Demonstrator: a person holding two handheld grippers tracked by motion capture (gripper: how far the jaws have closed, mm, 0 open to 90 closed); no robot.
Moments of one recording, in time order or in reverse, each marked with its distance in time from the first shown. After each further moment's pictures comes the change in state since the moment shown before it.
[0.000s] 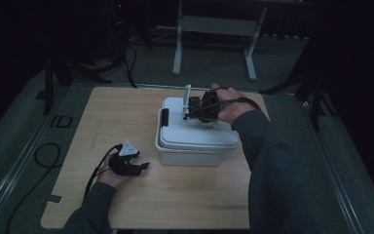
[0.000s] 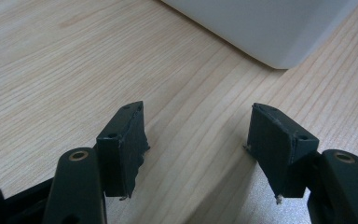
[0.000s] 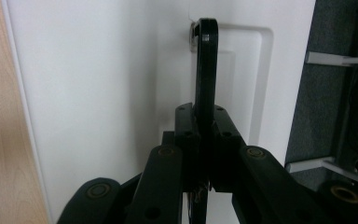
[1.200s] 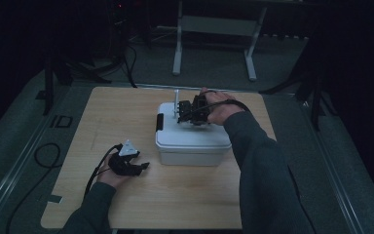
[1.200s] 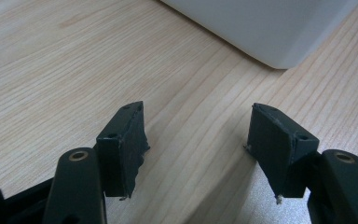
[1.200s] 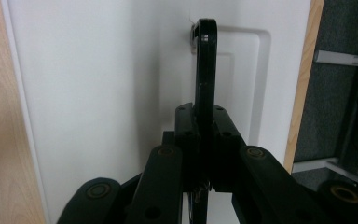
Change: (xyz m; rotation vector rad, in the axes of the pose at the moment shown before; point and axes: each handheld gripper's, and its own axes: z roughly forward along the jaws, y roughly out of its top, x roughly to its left) left arm 0.000 0.000 0.000 0.003 -0.002 0.004; right arm 0.002 0.021 0.023 0.037 0.022 -0.016
